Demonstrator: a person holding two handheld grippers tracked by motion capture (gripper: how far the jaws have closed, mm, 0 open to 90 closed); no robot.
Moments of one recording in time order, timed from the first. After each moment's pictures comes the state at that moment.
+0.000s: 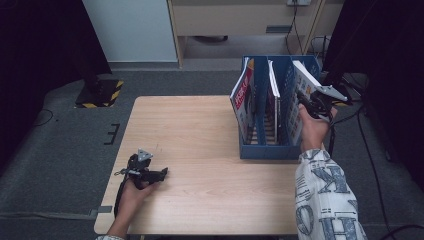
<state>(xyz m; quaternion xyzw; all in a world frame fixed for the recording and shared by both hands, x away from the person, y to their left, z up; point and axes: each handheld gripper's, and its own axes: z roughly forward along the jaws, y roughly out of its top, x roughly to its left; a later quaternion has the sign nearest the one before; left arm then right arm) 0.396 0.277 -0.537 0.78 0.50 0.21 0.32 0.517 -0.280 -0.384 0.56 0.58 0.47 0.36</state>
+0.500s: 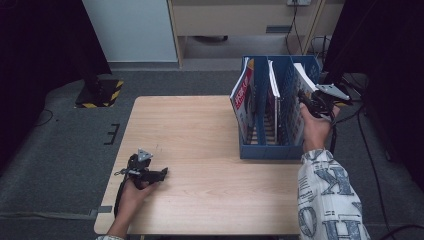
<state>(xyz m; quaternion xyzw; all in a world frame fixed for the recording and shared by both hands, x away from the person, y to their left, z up) 0.396 0.277 -0.537 0.78 0.50 0.21 0.32 0.511 -0.280 -0.375 0.55 0.58 0.47 0.38</state>
